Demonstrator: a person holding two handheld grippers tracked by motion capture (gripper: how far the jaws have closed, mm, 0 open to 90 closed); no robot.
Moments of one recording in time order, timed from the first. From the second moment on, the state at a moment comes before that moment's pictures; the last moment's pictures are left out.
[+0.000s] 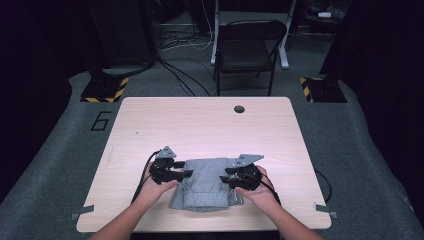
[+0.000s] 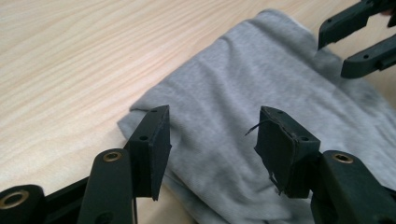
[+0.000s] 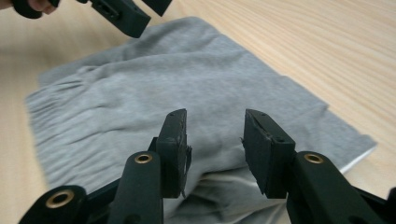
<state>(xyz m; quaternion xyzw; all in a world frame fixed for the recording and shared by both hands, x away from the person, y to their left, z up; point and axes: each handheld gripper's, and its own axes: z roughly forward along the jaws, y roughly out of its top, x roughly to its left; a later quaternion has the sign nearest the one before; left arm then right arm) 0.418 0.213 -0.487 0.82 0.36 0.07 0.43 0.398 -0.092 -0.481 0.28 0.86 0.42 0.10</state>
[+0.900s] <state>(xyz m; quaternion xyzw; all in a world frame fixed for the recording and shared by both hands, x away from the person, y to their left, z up) 0.449 0.222 -0.508 0.80 0.41 0.06 0.43 0.453 -0.115 -0.495 0.35 0.83 0.42 0.10</state>
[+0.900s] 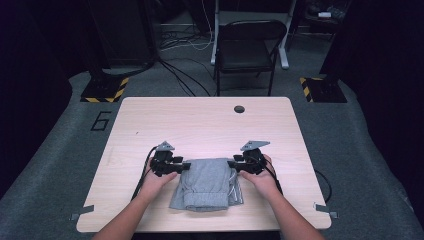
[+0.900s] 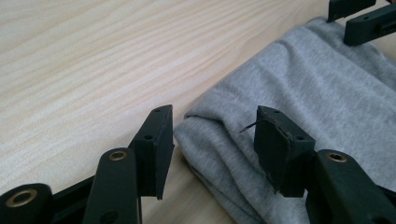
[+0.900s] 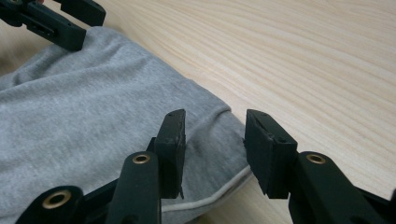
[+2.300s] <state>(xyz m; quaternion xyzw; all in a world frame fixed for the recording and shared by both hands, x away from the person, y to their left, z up) 0.448 0.209 -0.514 0.82 0.39 0.06 0.41 0.457 -0.110 -0.510 0.36 0.85 0.38 0.08</state>
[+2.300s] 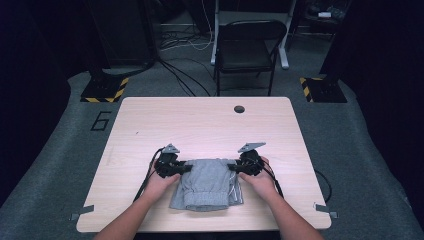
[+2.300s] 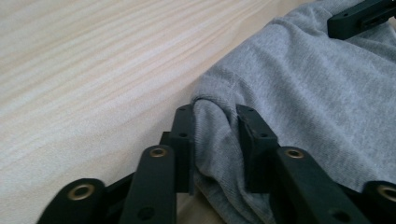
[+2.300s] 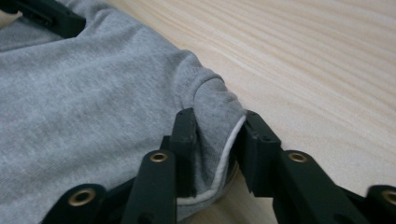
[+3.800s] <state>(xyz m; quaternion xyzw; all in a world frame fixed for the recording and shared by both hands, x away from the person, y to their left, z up) 0.505 0.213 -0.484 0.79 0.43 0.11 0.42 0.507 -0.094 -0.467 0.38 0.82 0.38 0.17</state>
